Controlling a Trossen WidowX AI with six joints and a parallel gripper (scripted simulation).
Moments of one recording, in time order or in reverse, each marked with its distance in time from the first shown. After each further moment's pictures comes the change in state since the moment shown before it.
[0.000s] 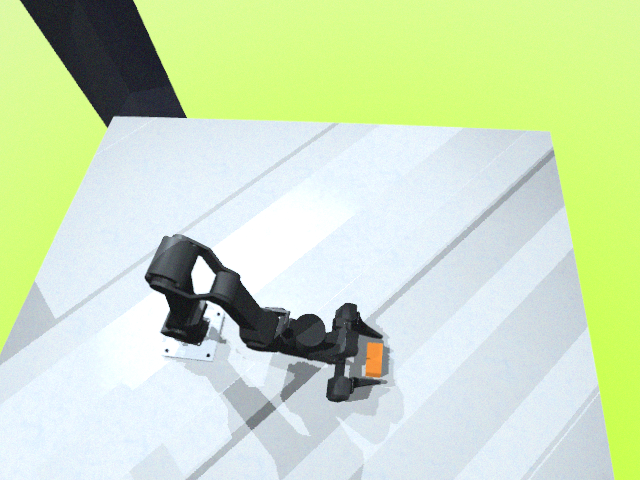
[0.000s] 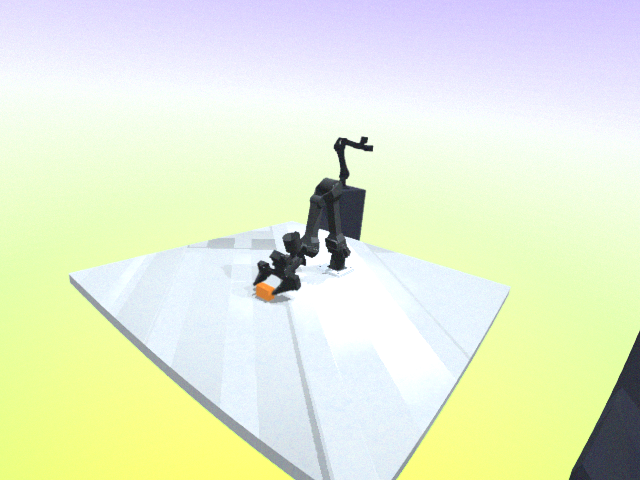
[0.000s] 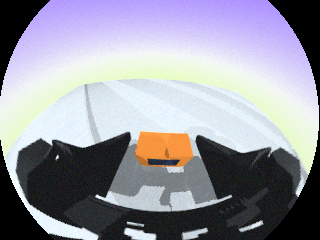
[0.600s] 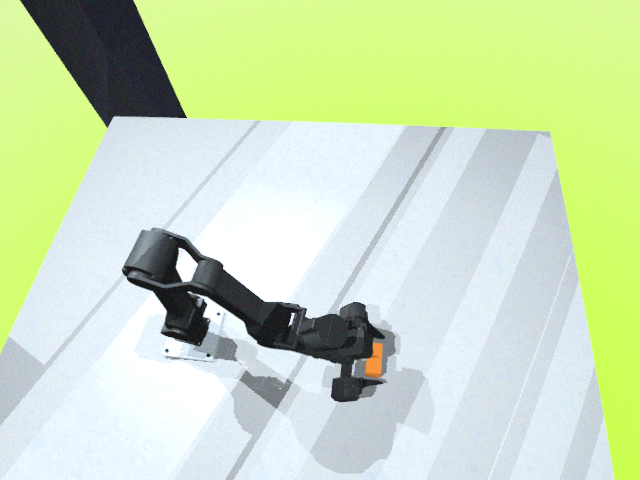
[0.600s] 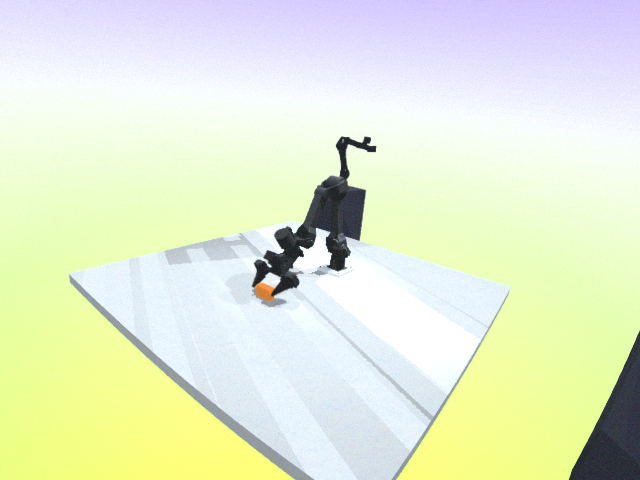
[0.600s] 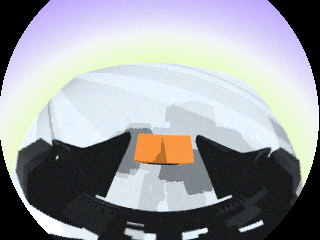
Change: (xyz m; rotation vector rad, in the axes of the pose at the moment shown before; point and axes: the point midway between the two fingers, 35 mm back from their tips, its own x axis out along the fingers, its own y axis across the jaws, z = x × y) arm 0.006 0.000 0.005 0.014 0.210 0.009
